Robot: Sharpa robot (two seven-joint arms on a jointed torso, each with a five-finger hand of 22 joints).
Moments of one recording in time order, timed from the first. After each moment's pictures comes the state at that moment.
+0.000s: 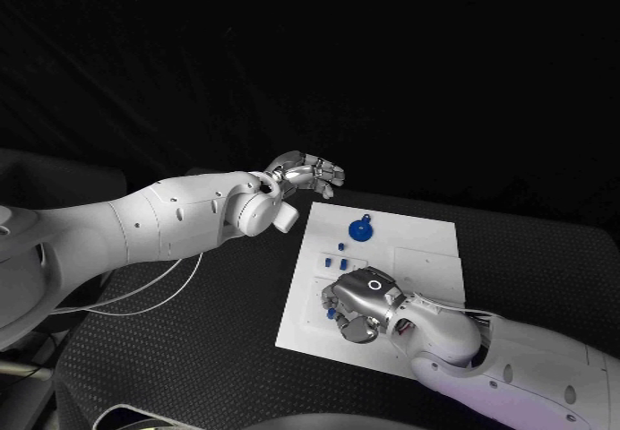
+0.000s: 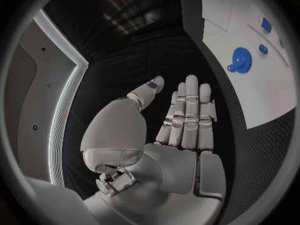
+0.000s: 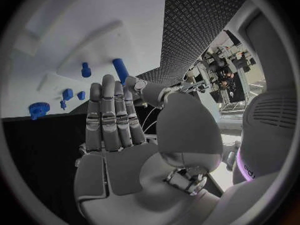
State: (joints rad) left arm 1.27 -0.70 -0.08 1.20 -0.22 -0.17 0.23; left_hand 1.10 -0.12 0.55 -0.21 0.10 0.83 0.19 0.20 0.60 1.16 0.13 0.07 0.25 1.10 0.02 0.59 0.58 0.02 0.82 -0.08 0.56 1.24; right arm 1.06 -0.54 -0.20 1.56 -1.88 -0.39 -0.14; right_hand 1.20 -0.24 0.91 -0.24 0.05 0.99 0.13 0.37 0.44 1.25 0.10 0.11 0.12 1.26 0.00 0.30 0.96 0.26 0.93 0.15 0.41 1.31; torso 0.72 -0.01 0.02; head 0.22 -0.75
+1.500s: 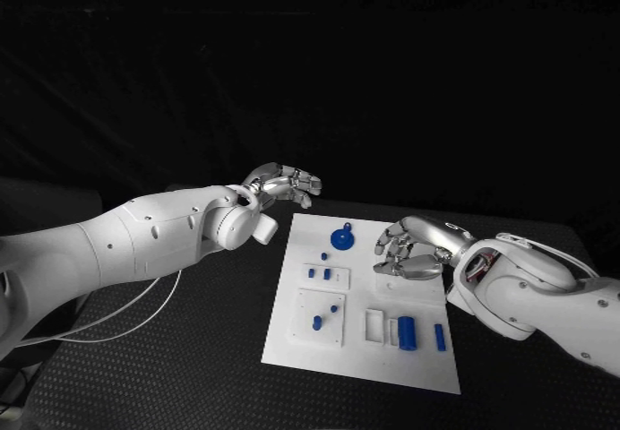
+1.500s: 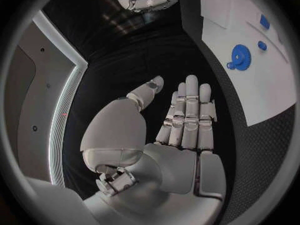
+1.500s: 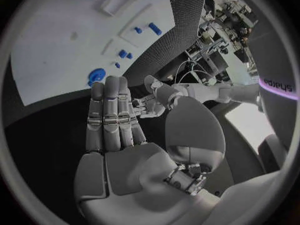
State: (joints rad) left arm 1.27 -0.69 -0.09 1.18 -0.22 -0.17 0.23; left_hand 1.10 -0.13 0.55 -0.21 0.10 0.82 0.19 0.20 0.60 1.15 0.13 0.07 0.25 1.10 0.03 0.58 0.59 0.01 0.82 -0.08 0.56 1.24; right arm 1.24 -0.85 -0.11 1.67 -1.32 -0.30 -0.14; right_hand 0.99 -0.25 0.72 -0.17 0.05 0.94 0.15 0.34 0.44 1.33 0.04 0.24 0.29 1.35 -0.05 0.41 1.12 0.25 1.02 0.10 0.52 1.31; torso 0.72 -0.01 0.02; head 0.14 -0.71
